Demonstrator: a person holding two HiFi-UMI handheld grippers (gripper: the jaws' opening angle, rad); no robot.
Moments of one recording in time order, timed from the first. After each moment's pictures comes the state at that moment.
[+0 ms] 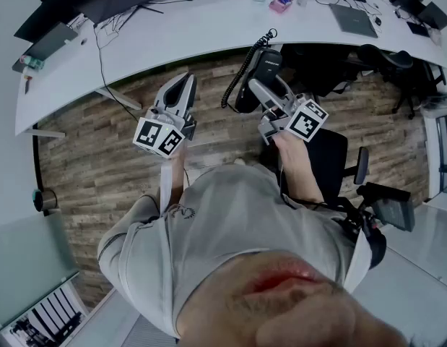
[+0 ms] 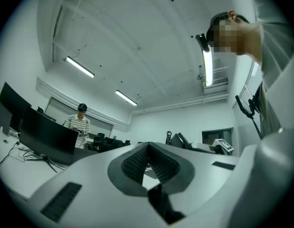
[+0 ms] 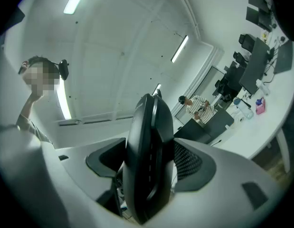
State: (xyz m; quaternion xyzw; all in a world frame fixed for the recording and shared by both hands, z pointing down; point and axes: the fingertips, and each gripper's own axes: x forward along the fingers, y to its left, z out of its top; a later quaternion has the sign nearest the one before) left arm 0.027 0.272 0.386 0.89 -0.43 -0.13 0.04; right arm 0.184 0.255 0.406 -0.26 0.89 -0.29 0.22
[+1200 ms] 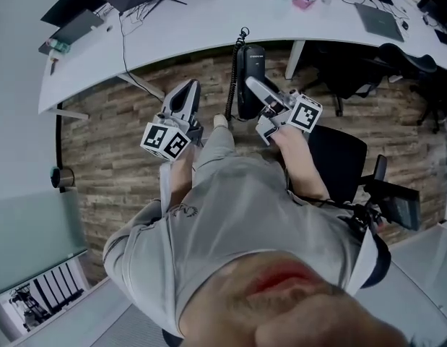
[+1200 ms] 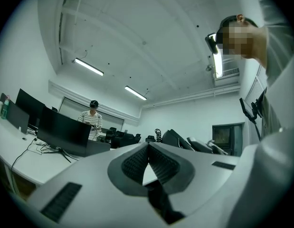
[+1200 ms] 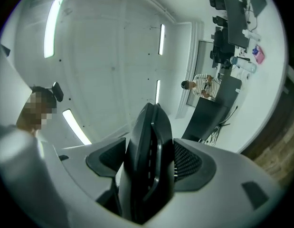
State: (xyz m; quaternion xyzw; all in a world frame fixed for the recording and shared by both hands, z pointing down) left arm 0.029 0.308 0.419 0.86 -0.49 -0.10 0.06; right arm 0.159 0.275 0.430 -0.10 0.85 -0.41 0.30
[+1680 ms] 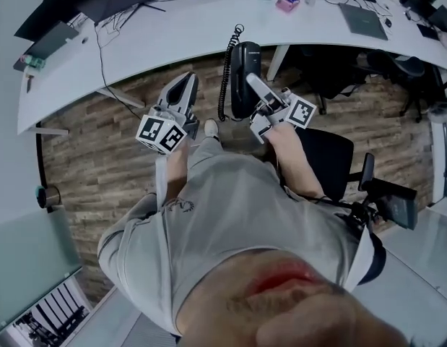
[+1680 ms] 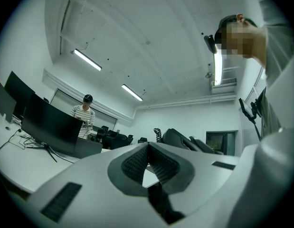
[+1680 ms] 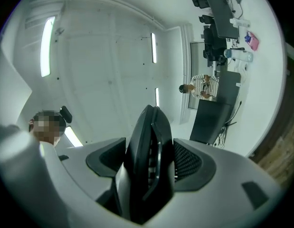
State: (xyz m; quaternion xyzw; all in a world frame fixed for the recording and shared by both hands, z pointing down) left arm 0.023 0.220 0.431 0.88 -0.44 -0.12 0.08; right arm 0.149 0.211 0.427 -0.08 0.81 -0.45 0.37
